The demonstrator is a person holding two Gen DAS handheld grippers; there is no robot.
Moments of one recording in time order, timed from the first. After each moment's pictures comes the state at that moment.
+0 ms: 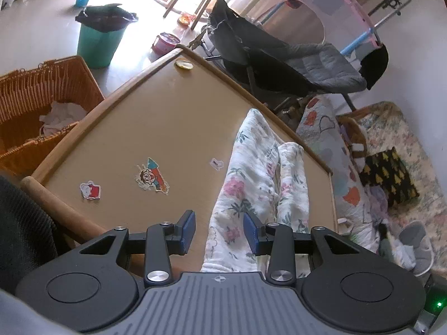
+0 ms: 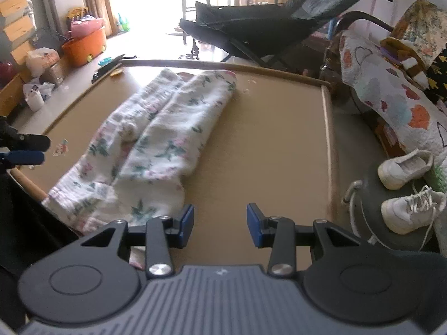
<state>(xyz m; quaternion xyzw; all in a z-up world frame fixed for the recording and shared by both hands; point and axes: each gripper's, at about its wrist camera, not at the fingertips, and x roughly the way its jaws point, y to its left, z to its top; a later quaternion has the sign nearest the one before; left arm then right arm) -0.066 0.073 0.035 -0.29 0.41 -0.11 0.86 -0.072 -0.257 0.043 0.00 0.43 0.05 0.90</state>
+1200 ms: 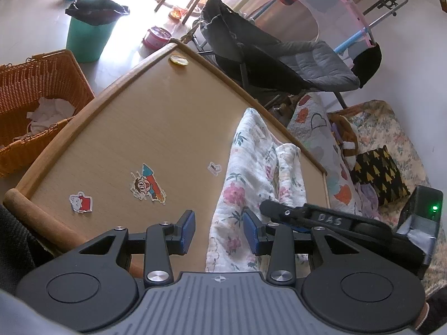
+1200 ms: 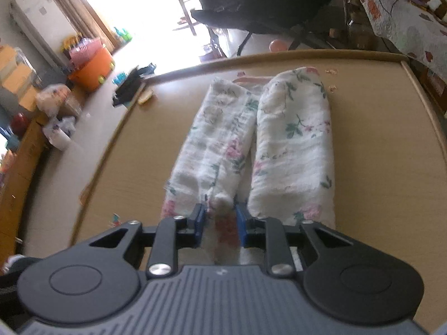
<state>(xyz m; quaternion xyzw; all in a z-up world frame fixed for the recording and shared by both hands) -0.042 0.075 0.019 -0.29 0.41 -0.14 0.85 0.031 -0.179 0.030 0.15 0.48 0.08 0.86</state>
